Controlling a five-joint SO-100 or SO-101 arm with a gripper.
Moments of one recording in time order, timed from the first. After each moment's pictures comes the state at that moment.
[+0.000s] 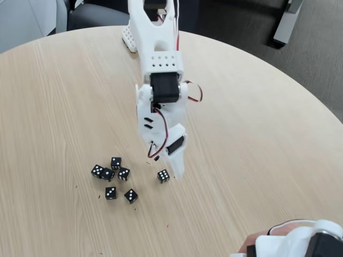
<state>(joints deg) -4.2 61.9 70.8 68.1 59.4</state>
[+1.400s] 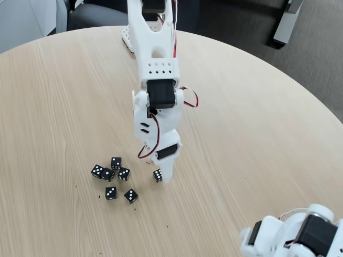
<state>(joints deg) -3.4 57.6 70.3 67.8 77.7</state>
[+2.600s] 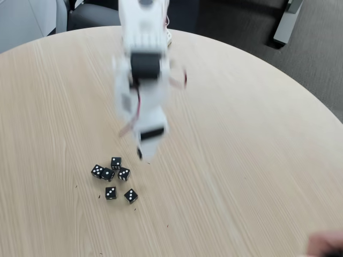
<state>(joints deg) 0.1 77.1 72.5 75.4 70.4</state>
